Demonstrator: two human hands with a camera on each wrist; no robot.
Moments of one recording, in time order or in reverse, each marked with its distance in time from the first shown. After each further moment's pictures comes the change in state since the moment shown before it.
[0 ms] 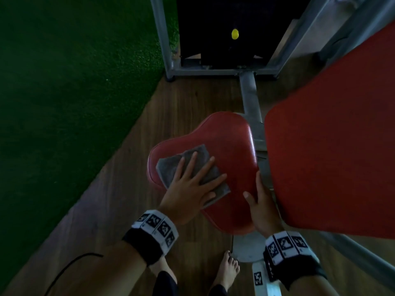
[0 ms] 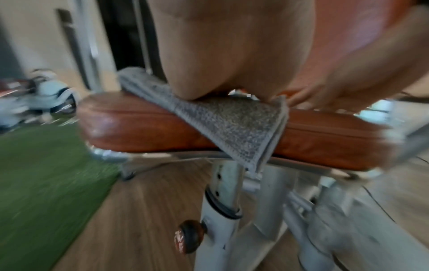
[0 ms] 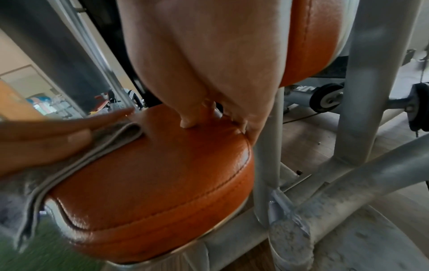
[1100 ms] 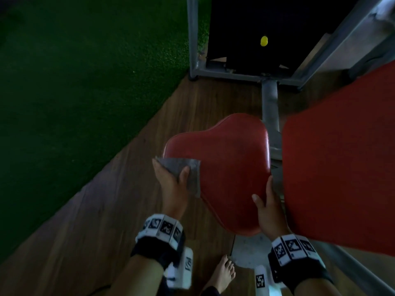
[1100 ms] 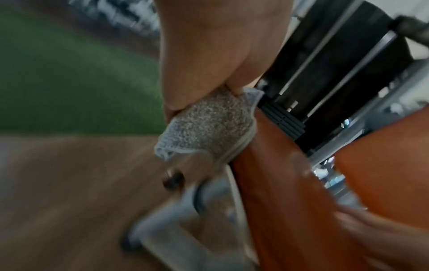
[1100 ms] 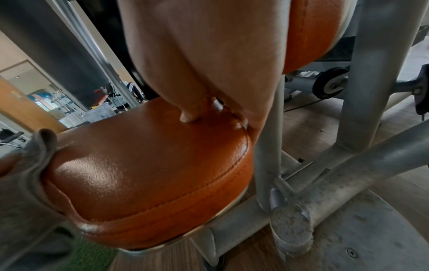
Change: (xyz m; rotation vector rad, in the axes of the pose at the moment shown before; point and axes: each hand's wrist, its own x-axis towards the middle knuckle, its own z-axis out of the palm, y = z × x) left_hand -0.027 0.008 0.013 -1.310 0.661 -1.073; right_hand 0.002 0.000 -0.003 0.016 -0.084 -0.021
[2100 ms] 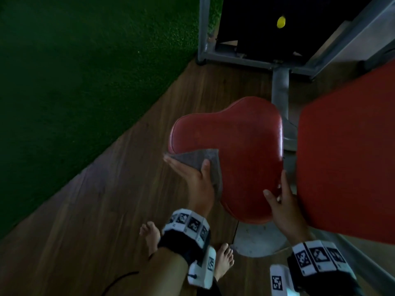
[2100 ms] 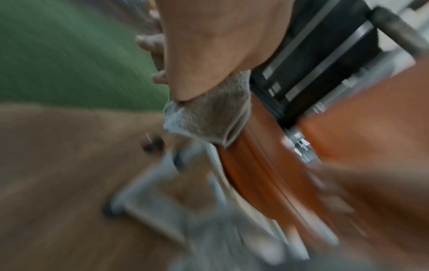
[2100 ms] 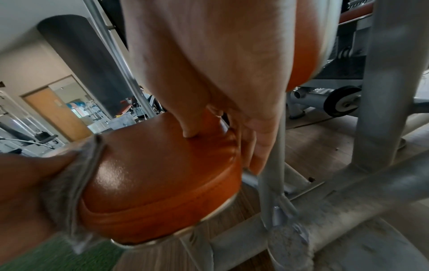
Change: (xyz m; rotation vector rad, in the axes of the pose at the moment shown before) left_hand -0.041 -0.006 0.041 -0.111 0.085 -0.001; right_hand -0.010 0.014 -0.007 -0.025 -0.041 -0.047
